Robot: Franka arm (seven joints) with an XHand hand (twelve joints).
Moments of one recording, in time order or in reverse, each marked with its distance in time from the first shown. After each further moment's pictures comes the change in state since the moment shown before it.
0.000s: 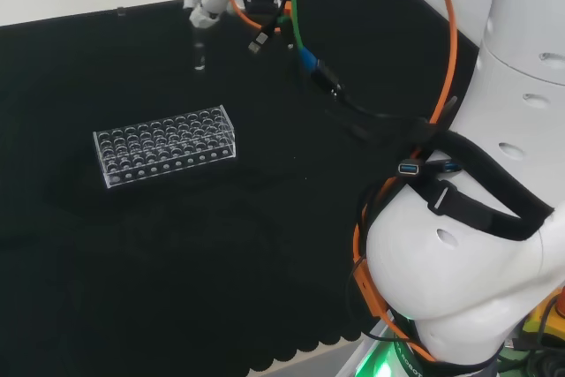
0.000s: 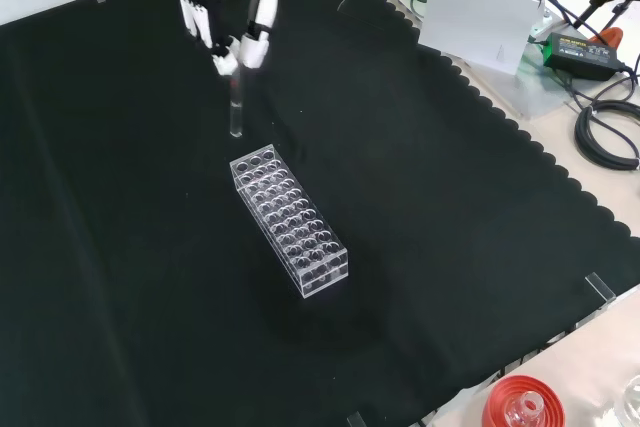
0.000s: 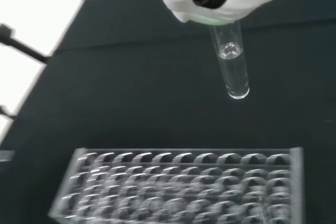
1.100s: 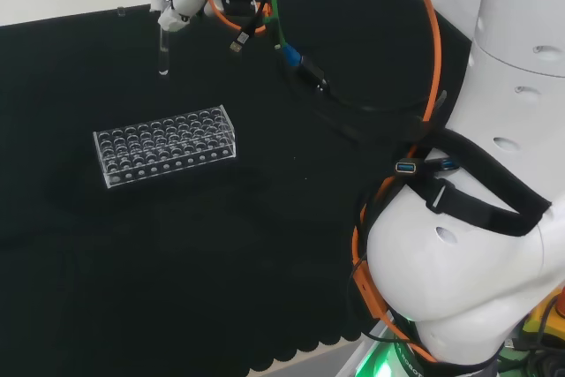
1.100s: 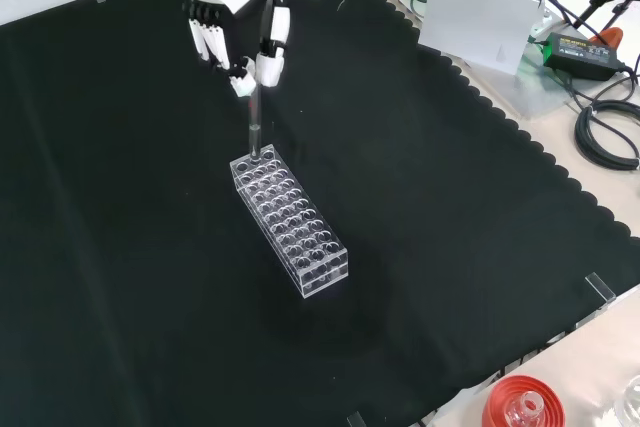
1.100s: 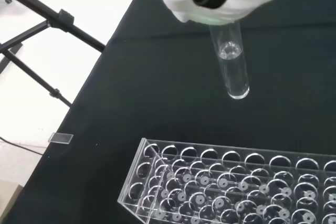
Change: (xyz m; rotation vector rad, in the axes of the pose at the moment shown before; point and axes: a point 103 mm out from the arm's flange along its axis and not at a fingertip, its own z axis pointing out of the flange) arm 0.048 0.012 0.011 0.033 0.066 -0.164
